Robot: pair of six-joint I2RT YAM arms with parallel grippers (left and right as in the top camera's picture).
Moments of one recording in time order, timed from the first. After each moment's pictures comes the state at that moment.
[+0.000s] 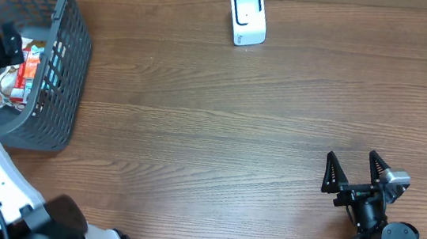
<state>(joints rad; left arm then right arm) 0.67 1.67 2.02 -1.17 0.13 0.29 0.14 0.02 0.02 -0.03 -0.07 0.28</state>
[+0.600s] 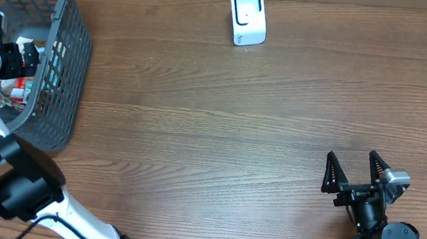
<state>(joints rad) 0.70 2.01 2.02 -1.17 0.24 0.40 0.14 0.02 0.02 -0.03 -0.07 0.28</state>
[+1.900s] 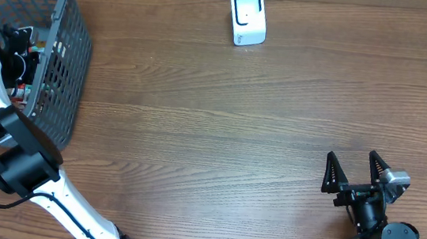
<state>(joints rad) 0.67 2.21 2.02 -1.12 0.29 0.43 0.14 0.02 0.02 -0.03 -0.07 0.28</state>
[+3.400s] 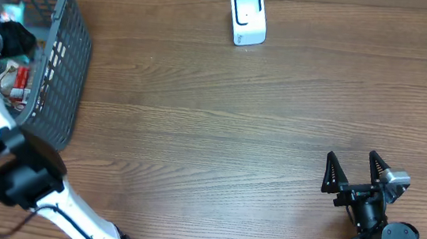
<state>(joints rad) 0.66 2.06 2.19 -1.12 0.22 0.20 0.14 0.02 0.02 -0.03 -0.07 0.28</state>
